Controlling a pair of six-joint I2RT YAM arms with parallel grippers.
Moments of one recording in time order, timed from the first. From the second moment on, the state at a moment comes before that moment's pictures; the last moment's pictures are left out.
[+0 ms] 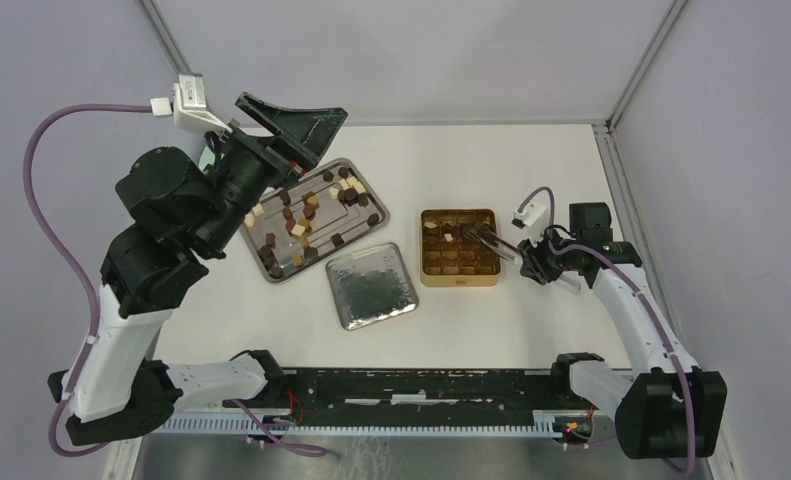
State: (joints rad) left arm -0.86 1.08 1.84 -0.63 -0.39 -0.83; right arm 0.02 1.06 0.77 -0.71 -0.47 -0.65
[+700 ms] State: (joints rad) left arm -0.86 1.08 1.80 -0.57 -0.33 -0.83; right arm 0.02 1.07 0.77 -0.69 -0.49 -0.64
